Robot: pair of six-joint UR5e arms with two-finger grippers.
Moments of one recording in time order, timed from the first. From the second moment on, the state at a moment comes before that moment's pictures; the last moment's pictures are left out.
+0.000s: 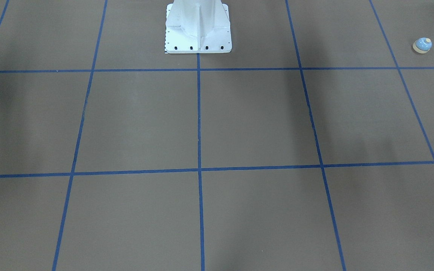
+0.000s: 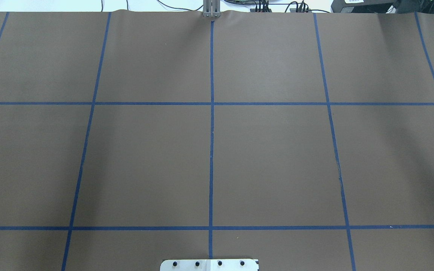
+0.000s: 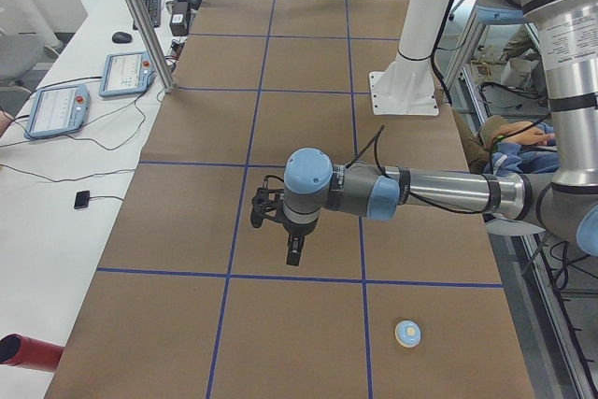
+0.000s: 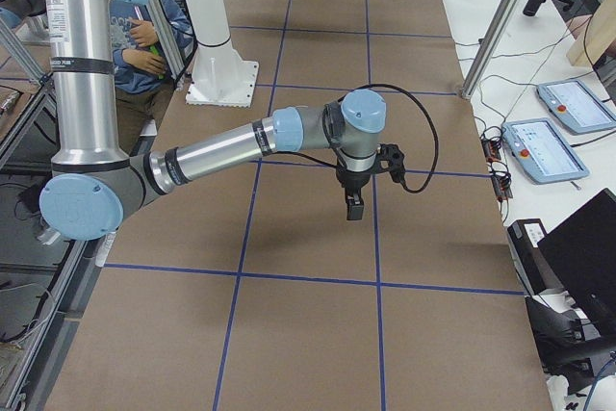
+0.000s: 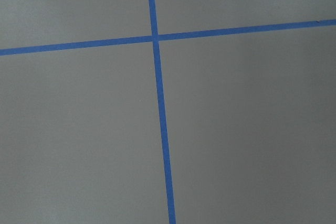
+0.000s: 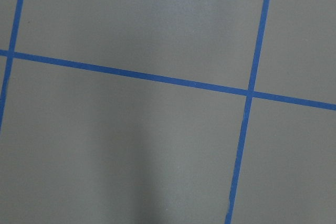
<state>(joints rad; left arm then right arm) -1.54 -1.30 -1.91 -1.70 -2.37 -0.06 1.48 -1.57 1.93 -1.82 2.32 0.00</state>
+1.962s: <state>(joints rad) -1.52 -1.24 -1.73 -1.80 -2.37 -0.06 1.49 -1.58 1.95 -1.81 2.35 0.06</state>
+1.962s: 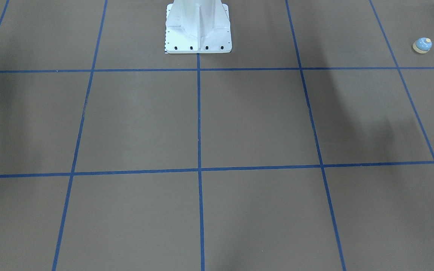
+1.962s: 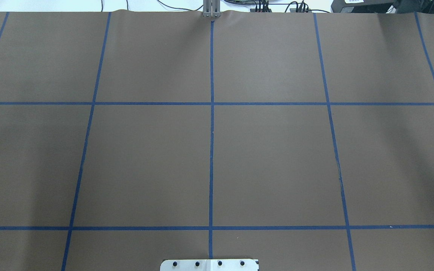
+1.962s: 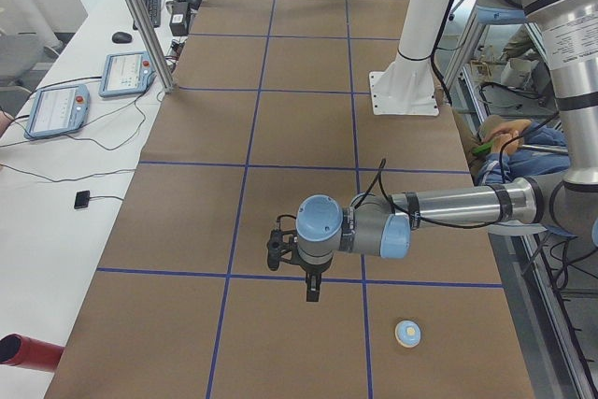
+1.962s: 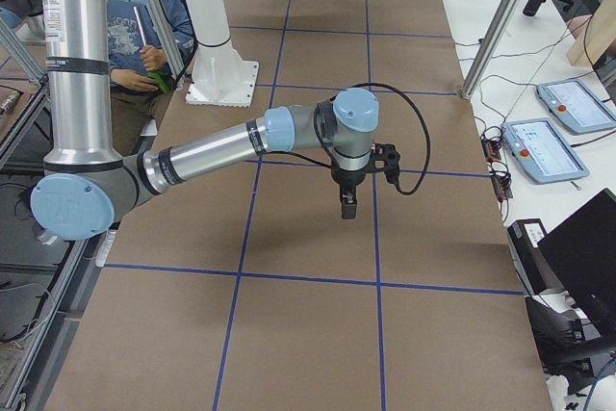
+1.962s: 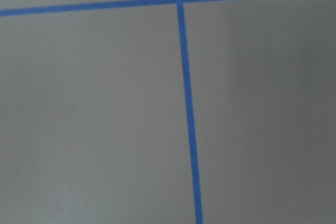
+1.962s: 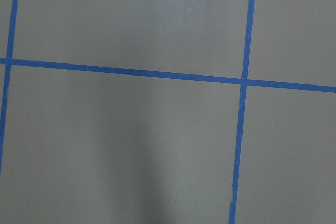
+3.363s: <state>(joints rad) -1.32 -1.05 -1.48 -2.22 -2.38 -0.06 1.42 -1.60 2.01 -1.82 2.36 0.06</state>
